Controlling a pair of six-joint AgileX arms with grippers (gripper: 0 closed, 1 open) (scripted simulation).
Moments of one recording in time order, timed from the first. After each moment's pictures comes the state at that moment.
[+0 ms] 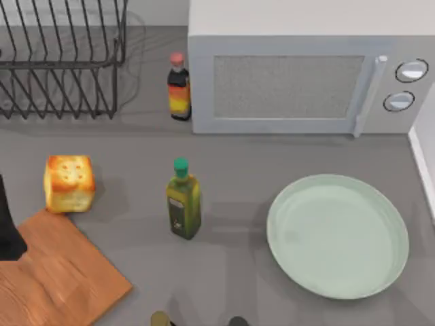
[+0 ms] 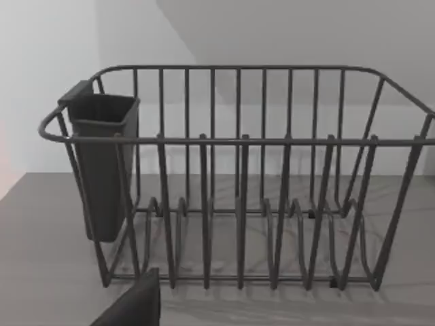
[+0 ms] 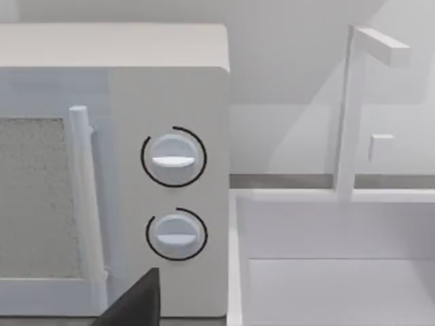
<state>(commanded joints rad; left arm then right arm) 0.00 0.00 0.00 0.00 0.00 0.00 0.00 0.00 0.00 0.00 0.00 0.00</state>
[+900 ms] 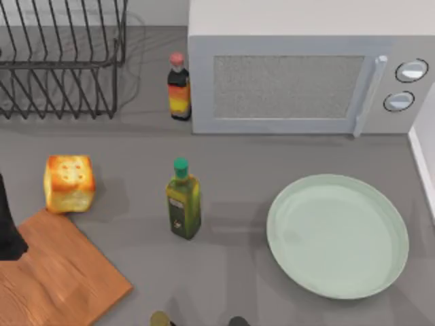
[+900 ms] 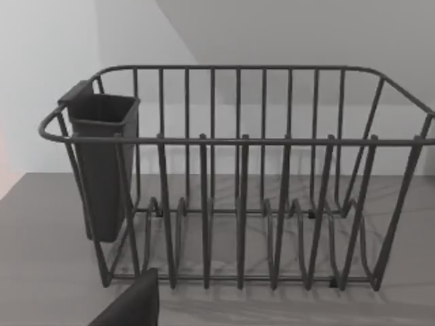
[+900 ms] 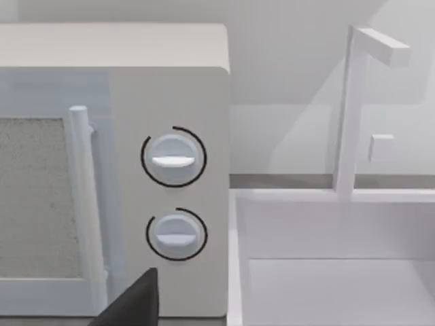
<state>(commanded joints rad) 0.00 0.00 0.00 0.00 0.00 0.00 0.00 0.00 0.00 0.00 0.00 0.00</state>
